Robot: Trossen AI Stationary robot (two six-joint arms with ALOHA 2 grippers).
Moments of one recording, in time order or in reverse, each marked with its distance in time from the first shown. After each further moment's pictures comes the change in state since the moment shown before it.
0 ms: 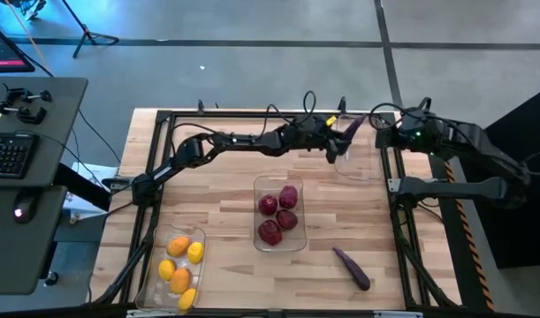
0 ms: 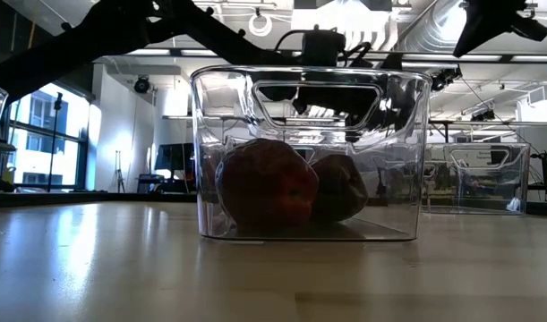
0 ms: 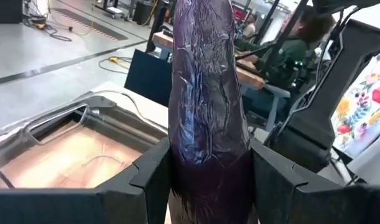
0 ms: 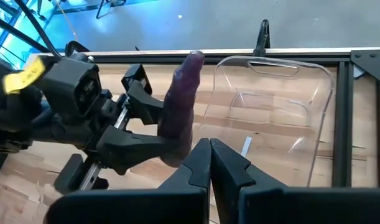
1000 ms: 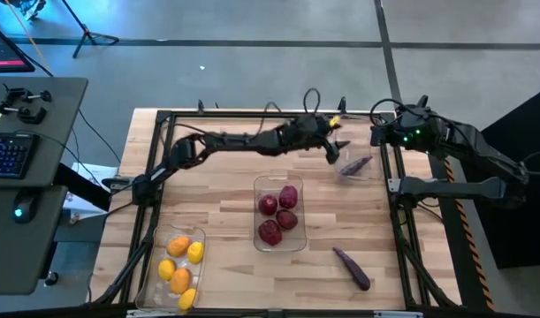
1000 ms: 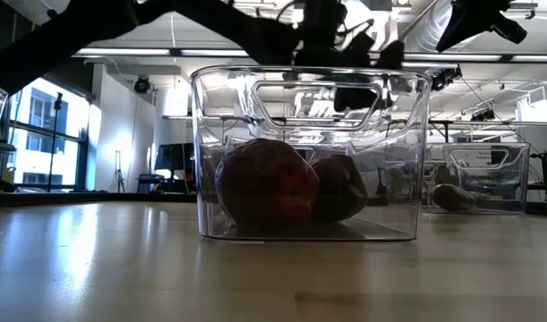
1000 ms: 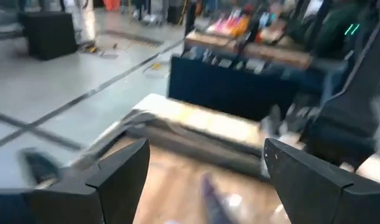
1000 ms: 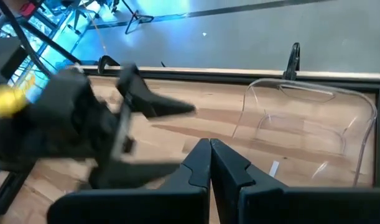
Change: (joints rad) left arm -0.036 -0.090 -0.001 -0.158 -0.200 0.215; right arm 0.000 -0.003 -0.037 0.172 -0.011 -0.072
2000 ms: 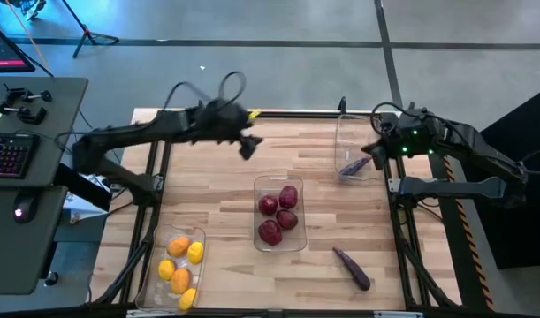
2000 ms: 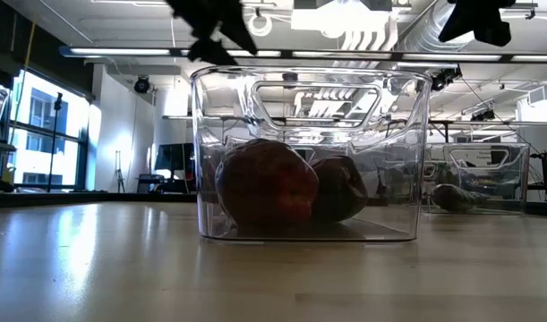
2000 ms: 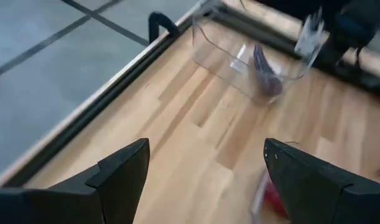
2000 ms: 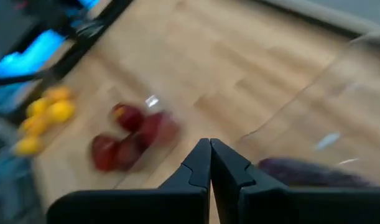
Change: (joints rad) left arm 0.066 -0.948 -0.661 -0.763 -0.051 -0.094; right arm 0.000 0.012 0.000 -0.030 -0.384 -0.310
